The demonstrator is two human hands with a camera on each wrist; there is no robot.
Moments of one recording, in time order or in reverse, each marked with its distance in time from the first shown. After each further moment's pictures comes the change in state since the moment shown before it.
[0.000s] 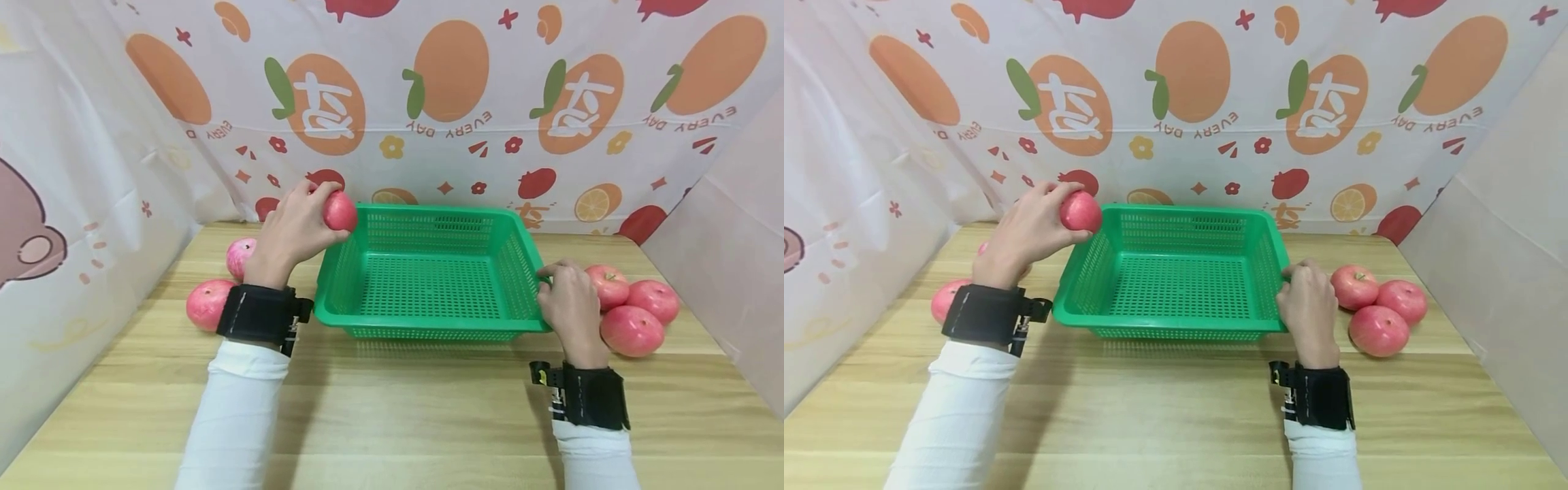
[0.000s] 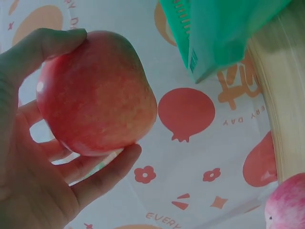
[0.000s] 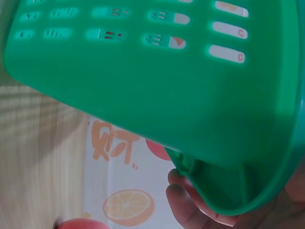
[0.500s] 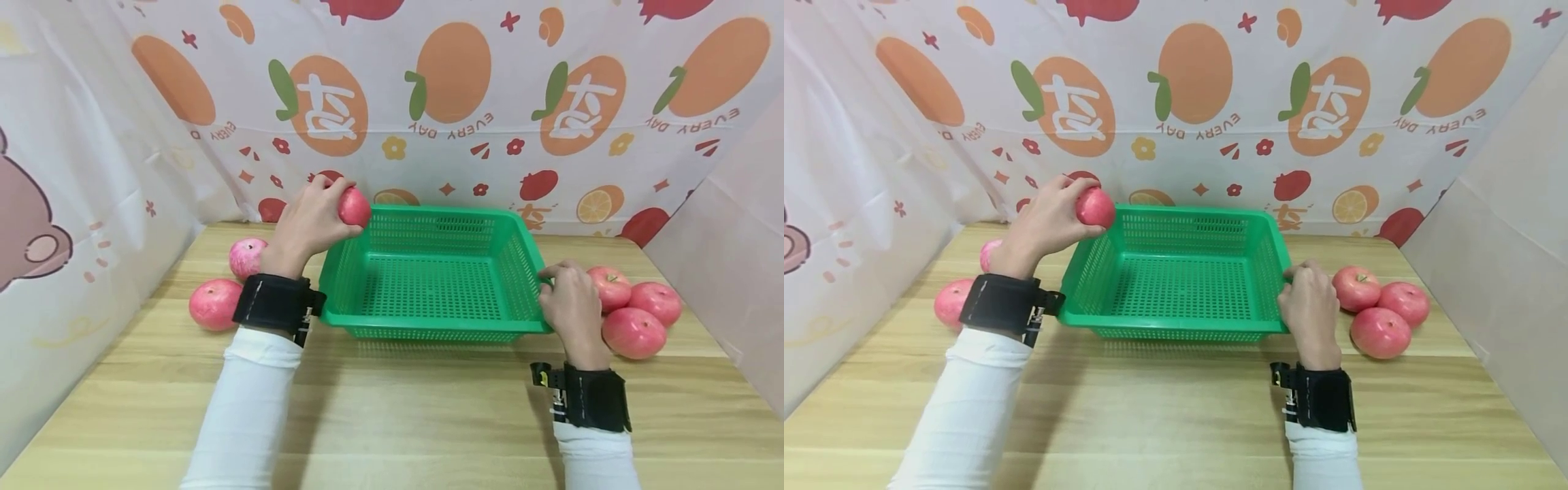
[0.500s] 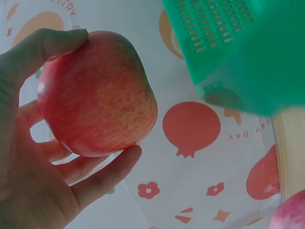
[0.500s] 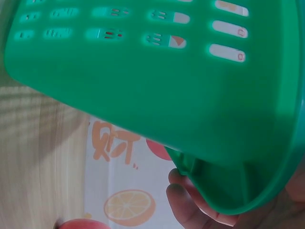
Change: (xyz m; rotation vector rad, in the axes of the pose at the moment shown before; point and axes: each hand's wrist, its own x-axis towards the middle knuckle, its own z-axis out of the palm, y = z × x) left_hand 0.014 0.011 0.002 0.031 -0.060 0.021; right_hand 0.000 -0.001 -0.001 0.012 -0.013 0.013
